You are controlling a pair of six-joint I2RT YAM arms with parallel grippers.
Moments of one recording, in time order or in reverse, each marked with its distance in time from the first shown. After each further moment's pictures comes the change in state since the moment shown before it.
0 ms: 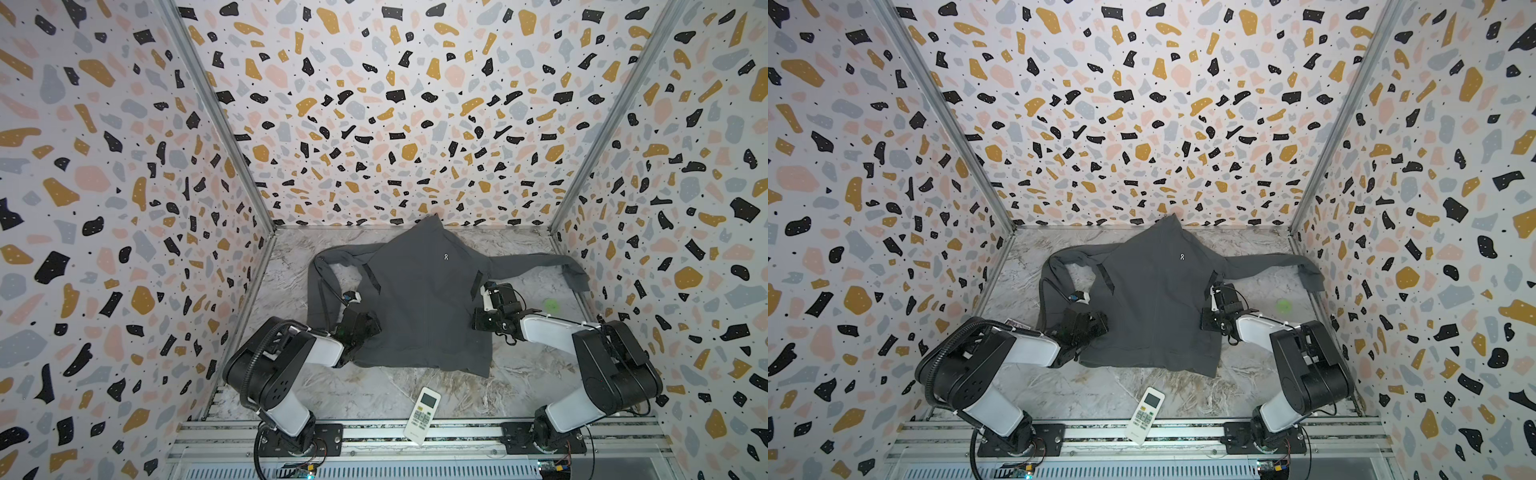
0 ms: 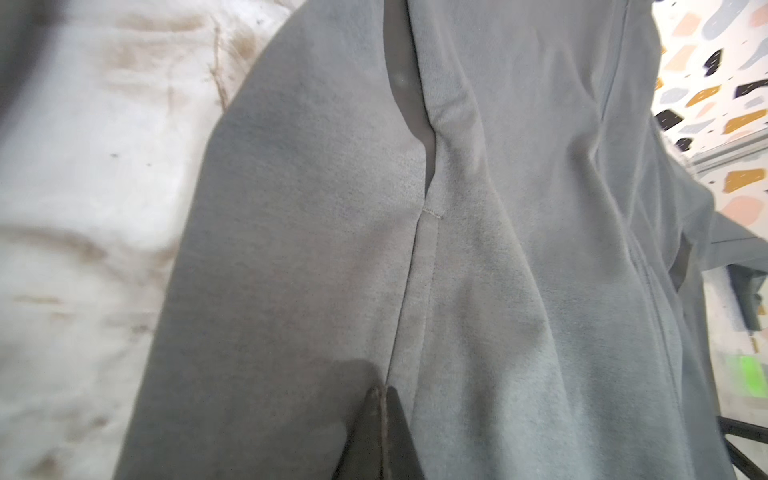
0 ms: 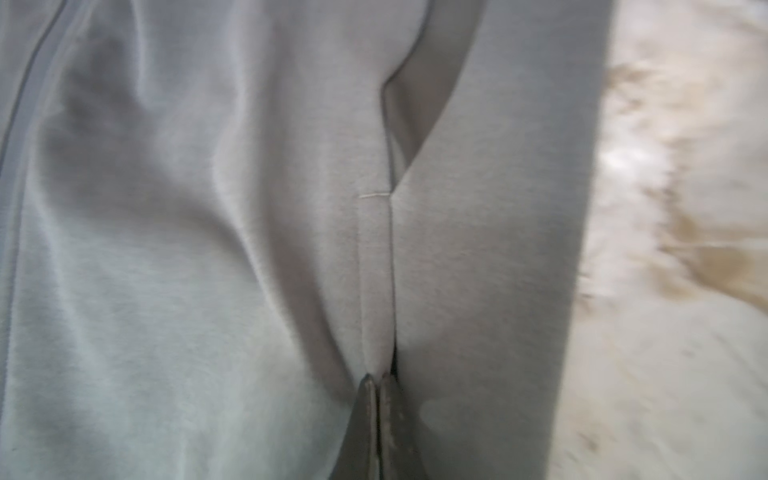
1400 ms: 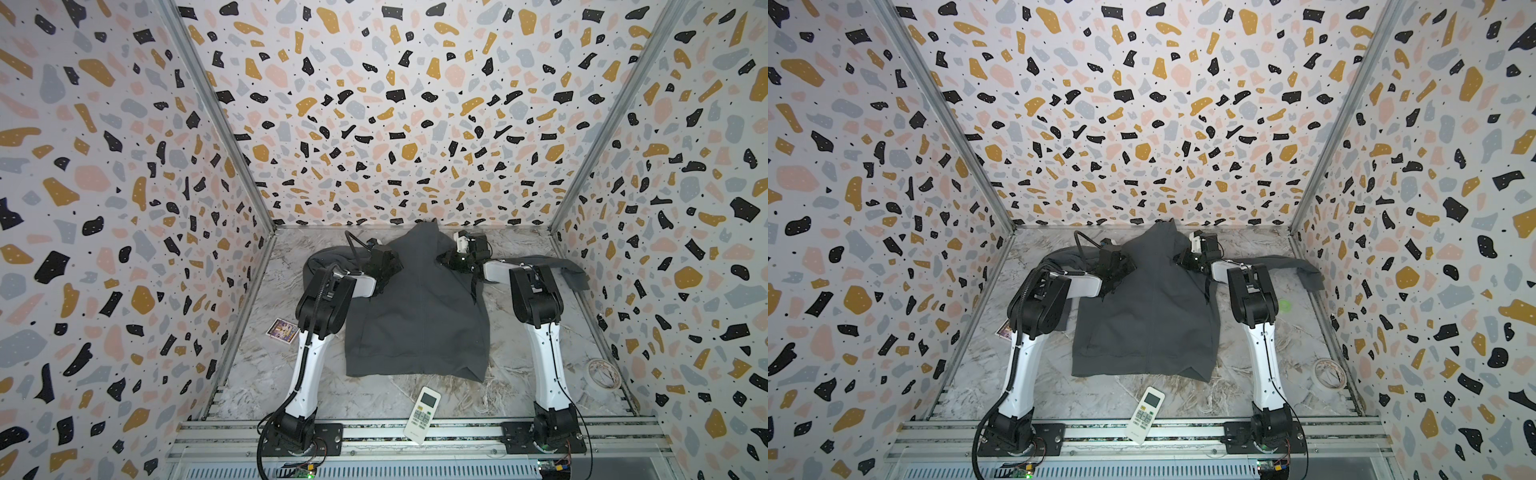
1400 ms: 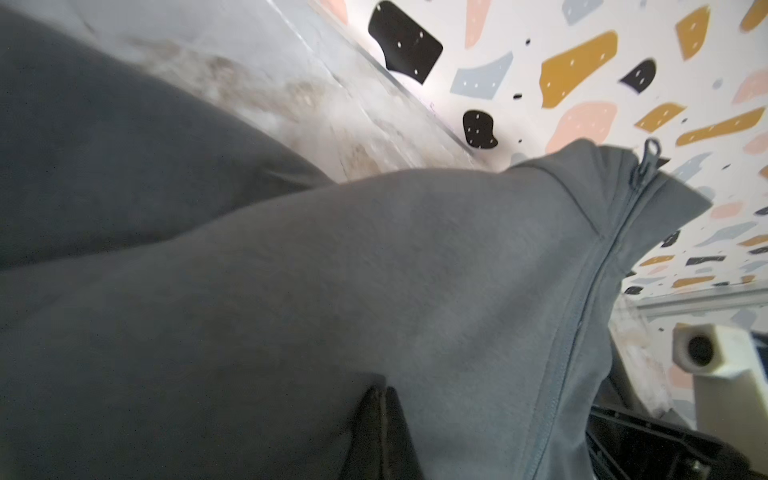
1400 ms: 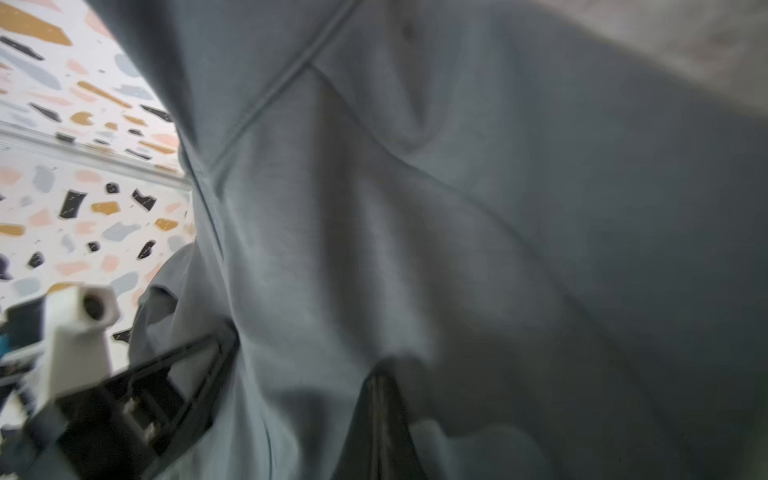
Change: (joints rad) left arm 0.104 0.705 1.009 -0.138 0.079 -0.039; right arm -0.090 0.904 1.008 0.265 -0.460 0.251
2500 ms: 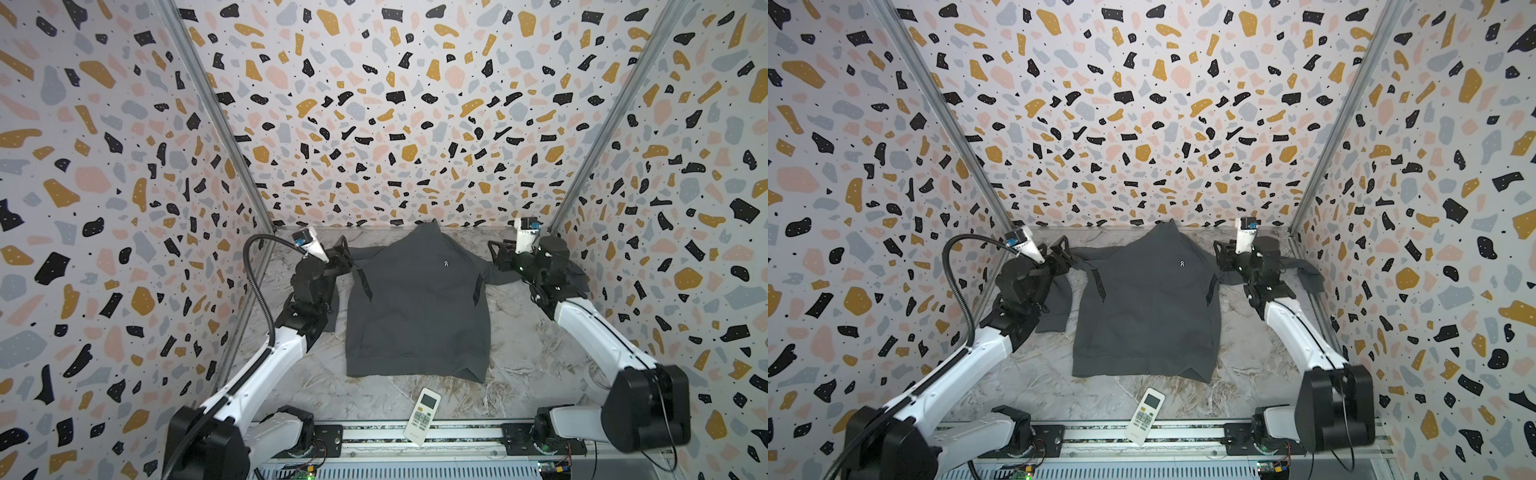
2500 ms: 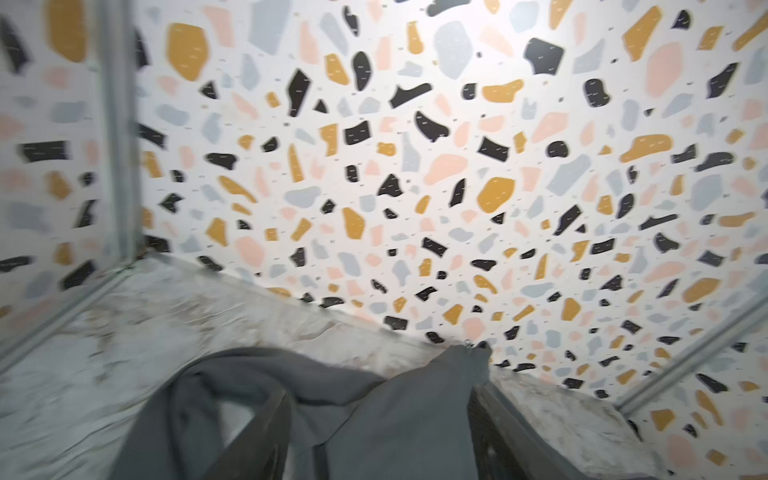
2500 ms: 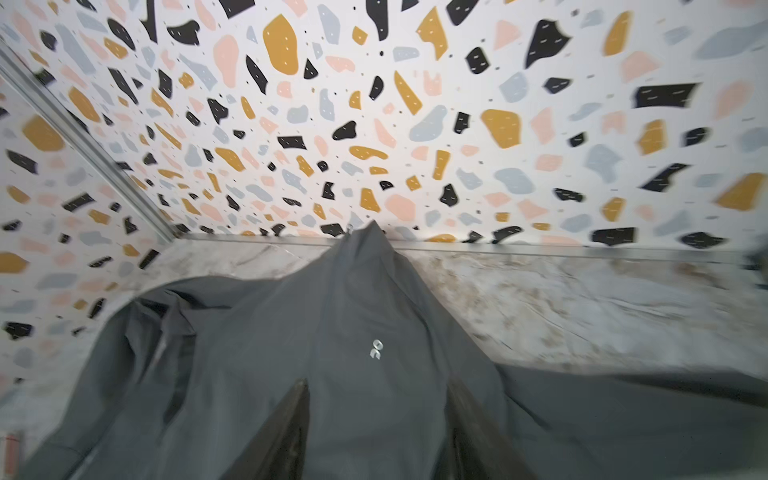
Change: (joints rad) left arm 0.078 -1.291 -0.705 -0.150 -0.320 0.433; right arm -0.083 -1.210 -0.829 0.007 0.364 -0.473
